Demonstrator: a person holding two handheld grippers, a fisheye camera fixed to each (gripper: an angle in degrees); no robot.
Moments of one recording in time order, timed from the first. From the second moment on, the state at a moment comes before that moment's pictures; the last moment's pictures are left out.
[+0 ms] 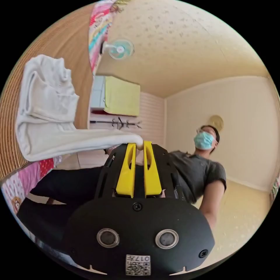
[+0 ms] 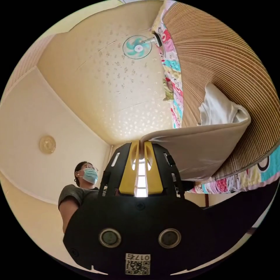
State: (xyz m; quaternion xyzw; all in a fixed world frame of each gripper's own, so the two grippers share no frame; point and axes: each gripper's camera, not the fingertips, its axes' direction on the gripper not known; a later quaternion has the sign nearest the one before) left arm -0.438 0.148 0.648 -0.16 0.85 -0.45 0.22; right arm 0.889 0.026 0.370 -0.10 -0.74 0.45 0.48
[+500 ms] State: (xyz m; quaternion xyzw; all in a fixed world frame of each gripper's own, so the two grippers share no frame) left arm -0.327 0.030 0.834 -0.21 0.66 -0.67 0.27; right arm 0.807 -0.170 0.621 -0.27 -0.55 0.40 0.68
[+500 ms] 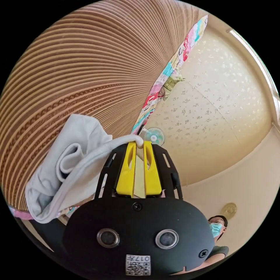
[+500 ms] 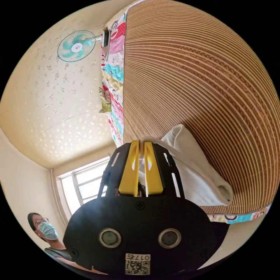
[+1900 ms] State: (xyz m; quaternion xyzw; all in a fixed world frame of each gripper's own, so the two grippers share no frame) left arm -0.059 -0.181 0.665 -0.19 0.61 -0.07 0.76; right arm 0.314 -0.190 0.575 -0.51 -0.45 -0.28 0.68
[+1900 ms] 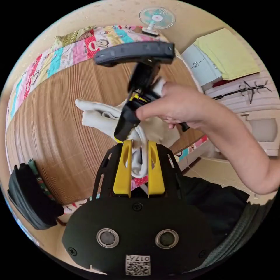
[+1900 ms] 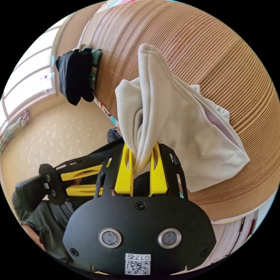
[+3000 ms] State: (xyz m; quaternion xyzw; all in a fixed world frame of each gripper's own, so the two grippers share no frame) left arm 0.313 -0.101 0.989 -0.42 0.82 -0.12 0.36; right arm 0.574 -0.054 0.749 -0.42 -0.67 0.17 0.59
